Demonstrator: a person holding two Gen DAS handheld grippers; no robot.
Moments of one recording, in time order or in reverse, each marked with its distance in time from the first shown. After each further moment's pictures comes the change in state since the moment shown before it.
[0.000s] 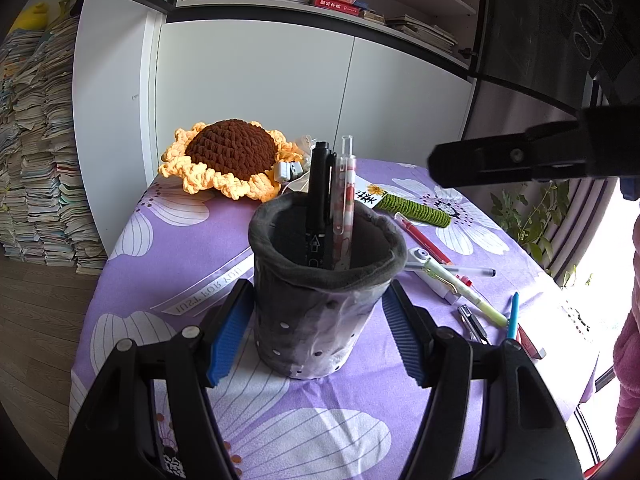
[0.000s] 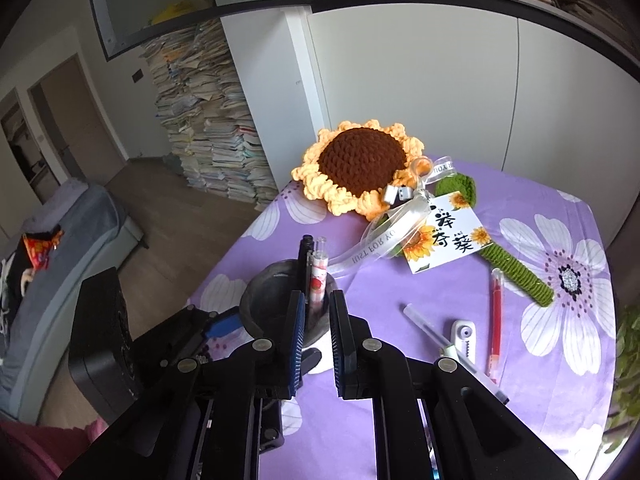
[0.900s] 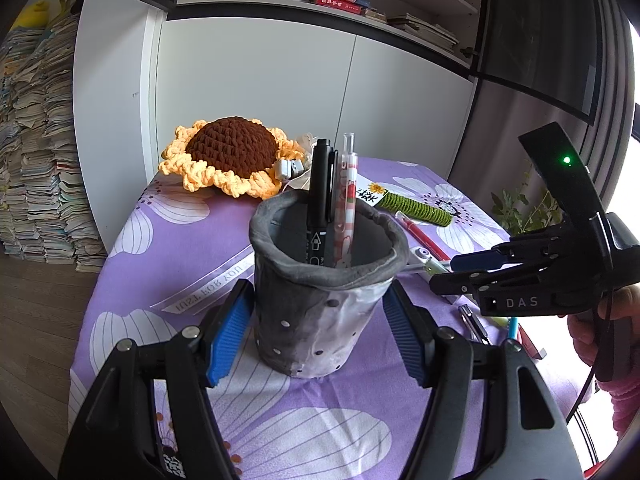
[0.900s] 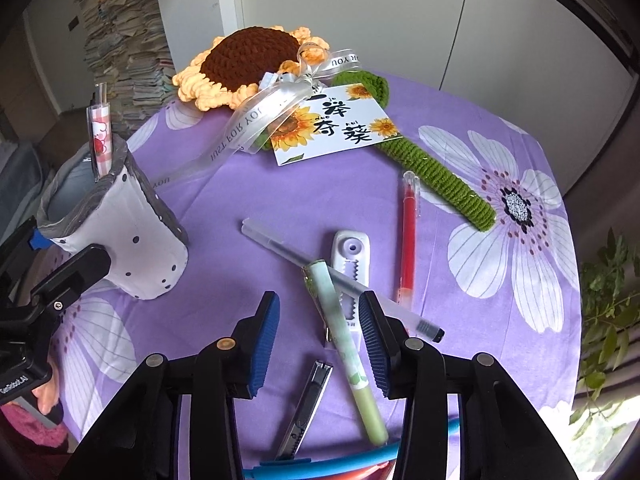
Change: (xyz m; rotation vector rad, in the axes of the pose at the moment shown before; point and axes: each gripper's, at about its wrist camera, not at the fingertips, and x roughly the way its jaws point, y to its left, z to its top) left arm -0.001 -0.001 -0.001 -0.005 0.007 0.000; right arm 0.057 -0.074 -0.047 -0.005 0.223 -0.246
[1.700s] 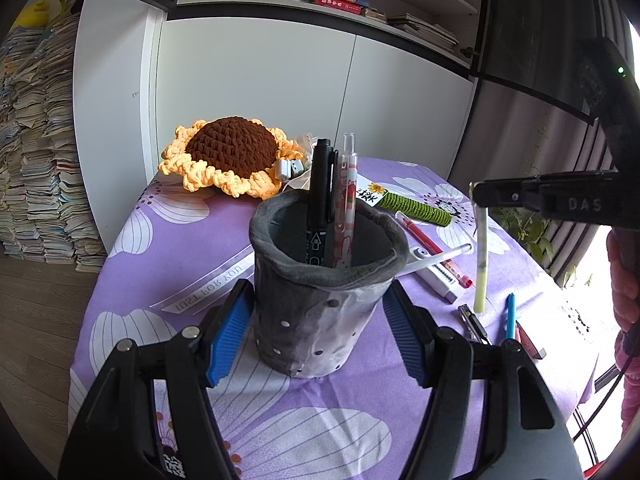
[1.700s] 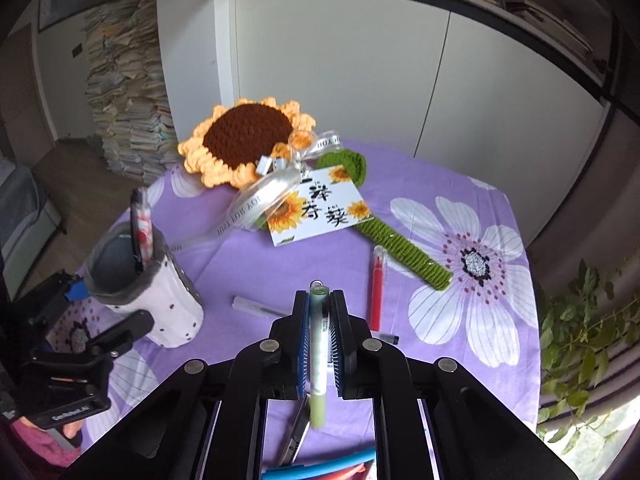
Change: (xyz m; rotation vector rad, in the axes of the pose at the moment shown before) left arm 0.000 0.000 0.000 -0.001 0.000 0.000; right arm -0.066 -0.001 0.020 0.013 -0.201 -0.053
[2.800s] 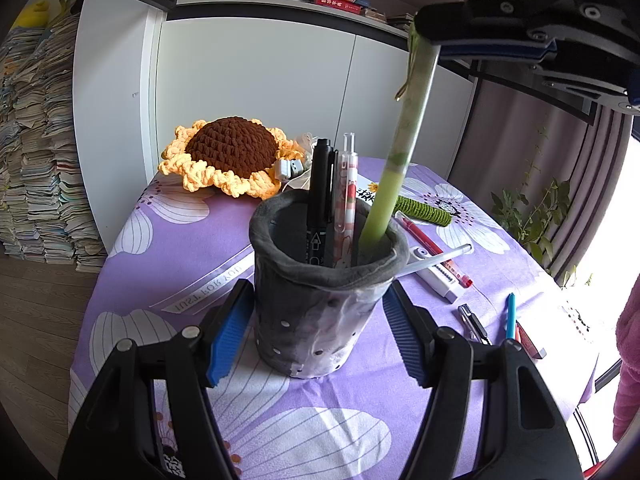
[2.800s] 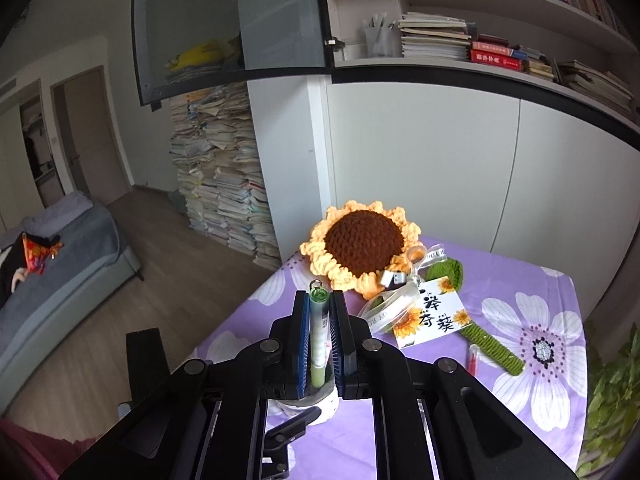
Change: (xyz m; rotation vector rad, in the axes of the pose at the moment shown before) left arm 0.000 0.000 0.000 -0.001 0.000 0.000; right arm -0.058 0.063 0.044 -0.043 -0.238 0.275
